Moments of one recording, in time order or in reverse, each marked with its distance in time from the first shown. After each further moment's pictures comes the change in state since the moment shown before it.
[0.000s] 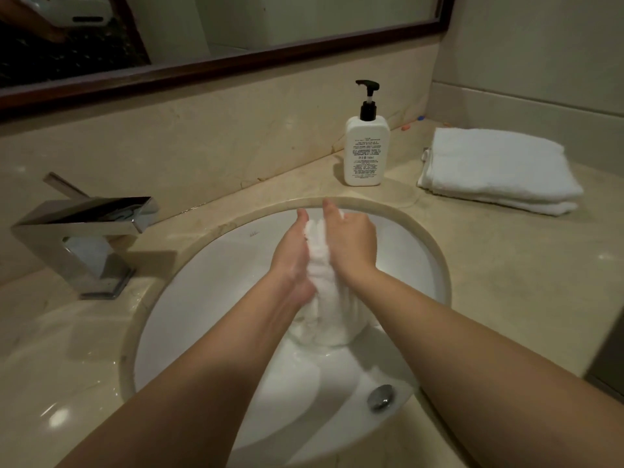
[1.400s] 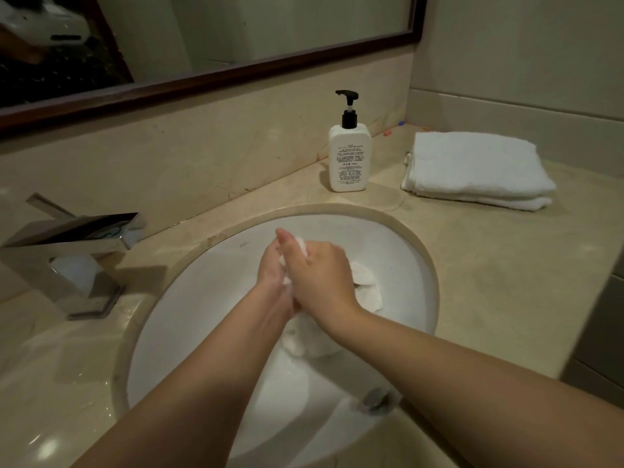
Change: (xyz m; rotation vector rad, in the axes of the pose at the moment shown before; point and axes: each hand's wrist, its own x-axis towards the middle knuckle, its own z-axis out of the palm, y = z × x) left_hand -0.012 -0.007 0.000 0.059 0.118 0.016; right_hand -0.035 0.002 0.005 -0.073 -0.091 -0.181
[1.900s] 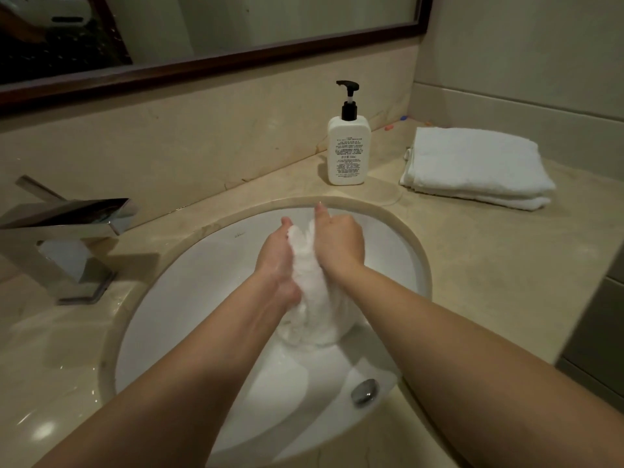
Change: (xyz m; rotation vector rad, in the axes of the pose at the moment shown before) left_hand -0.011 0.005 0.008 0.026 0.056 0.009; right_hand 0.037 0.012 -0.013 -0.061 0.067 0.195
